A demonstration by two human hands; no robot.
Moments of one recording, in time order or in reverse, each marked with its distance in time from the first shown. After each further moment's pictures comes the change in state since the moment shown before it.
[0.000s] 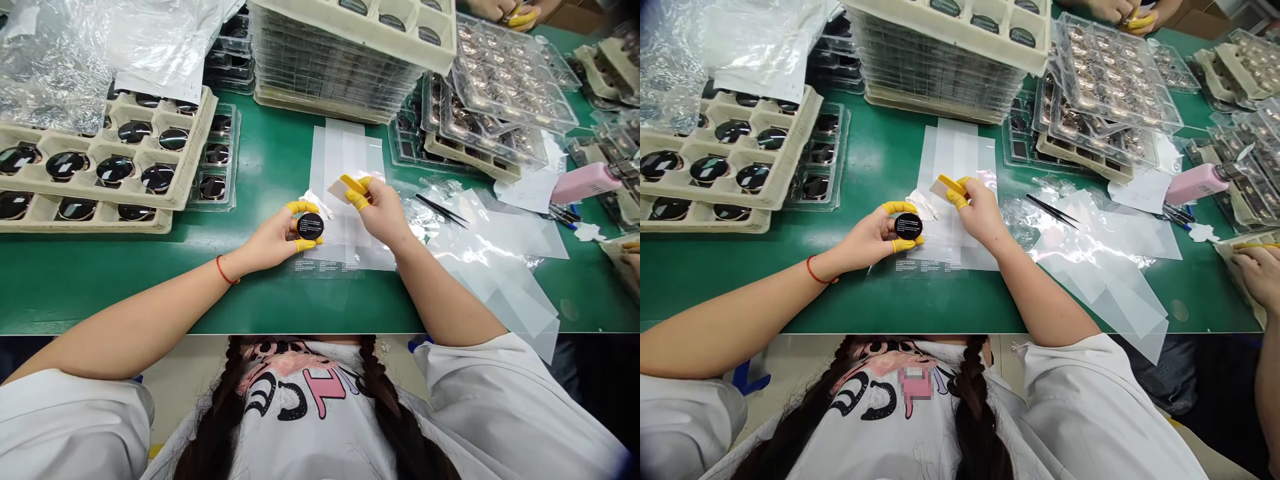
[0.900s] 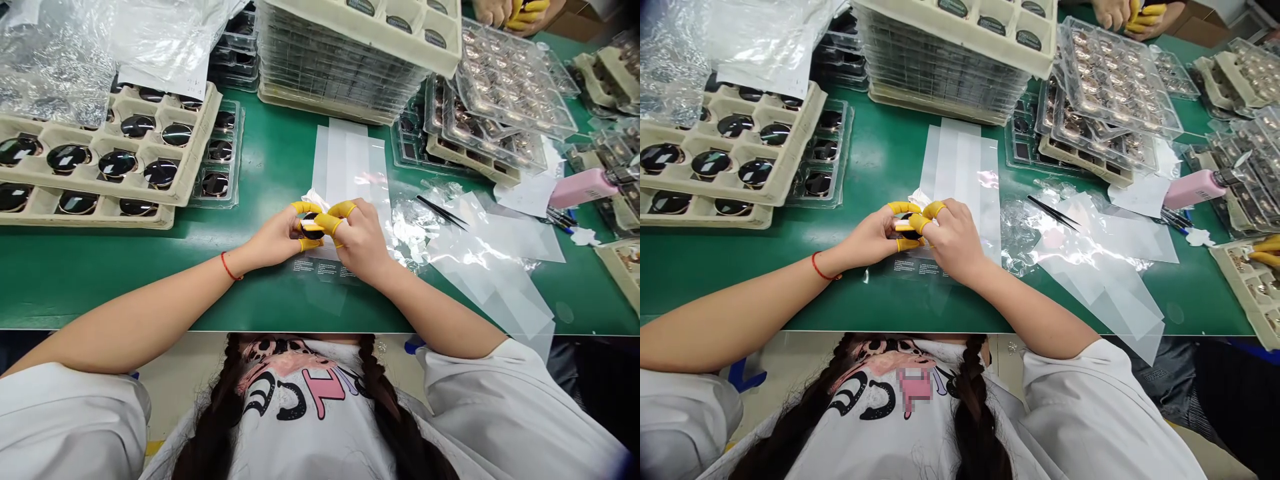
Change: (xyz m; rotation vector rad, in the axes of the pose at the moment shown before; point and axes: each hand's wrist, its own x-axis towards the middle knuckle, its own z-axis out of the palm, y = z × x) left_hand 0.003 -0.004 0.000 0.064 0.004 0.036; right_hand -0.041 -0.020 0.027 -0.388 0.161 -0.668
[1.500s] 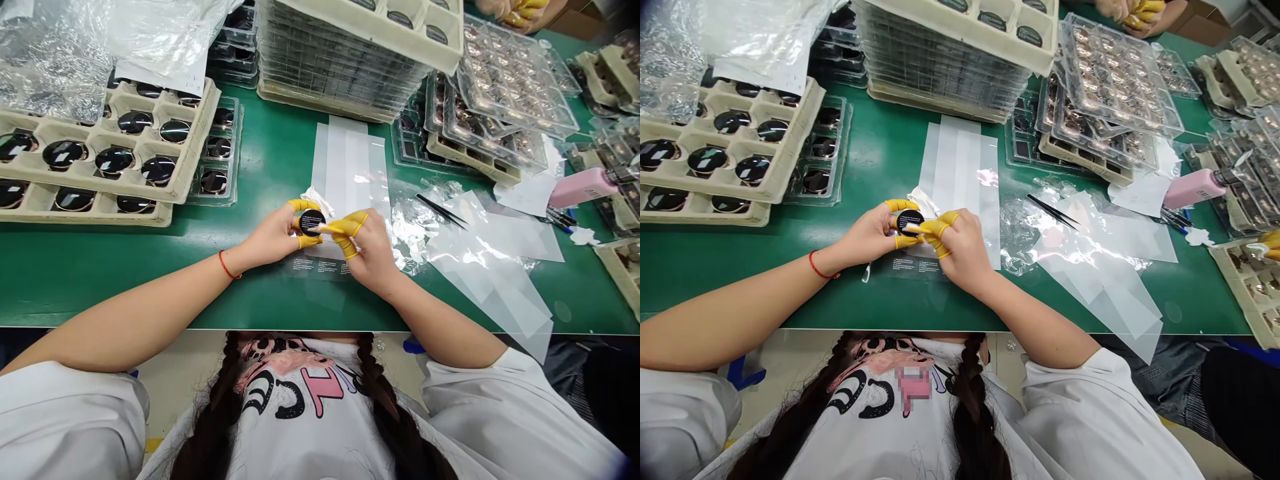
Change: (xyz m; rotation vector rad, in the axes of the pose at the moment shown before) left_hand 0.000 0.000 0.001 -0.001 0.023 0.023; right_hand -0.019 -0.004 -0.009 0.169 0.087 0.102
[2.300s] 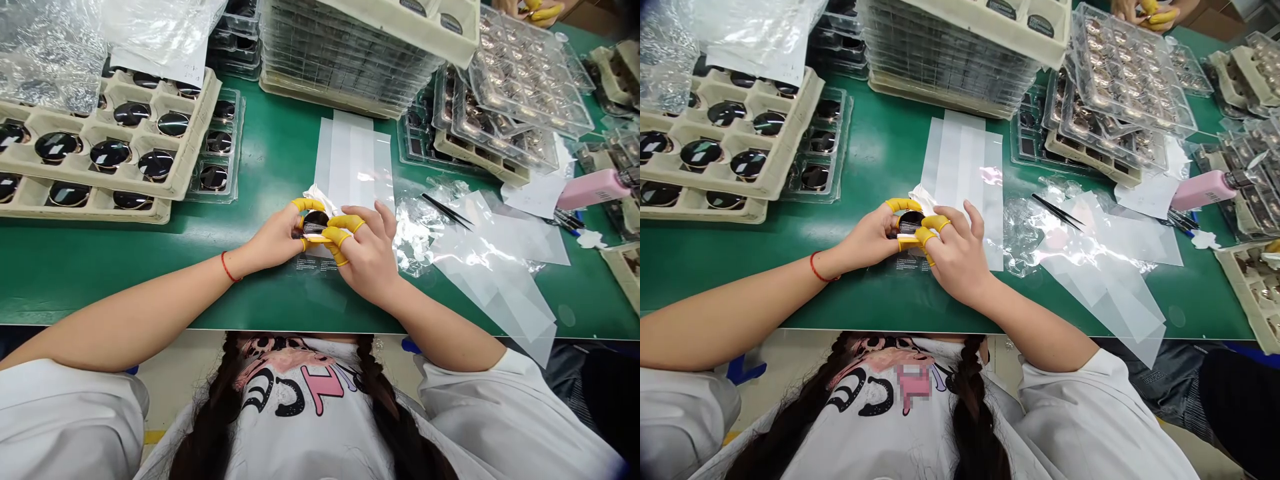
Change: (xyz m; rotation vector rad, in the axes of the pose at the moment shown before) left_hand -0.005 -0.004 0.001 0.220 0.057 0.041; right_hand -0.001 -0.015 -0.002 -0.166 -0.068 -0.046
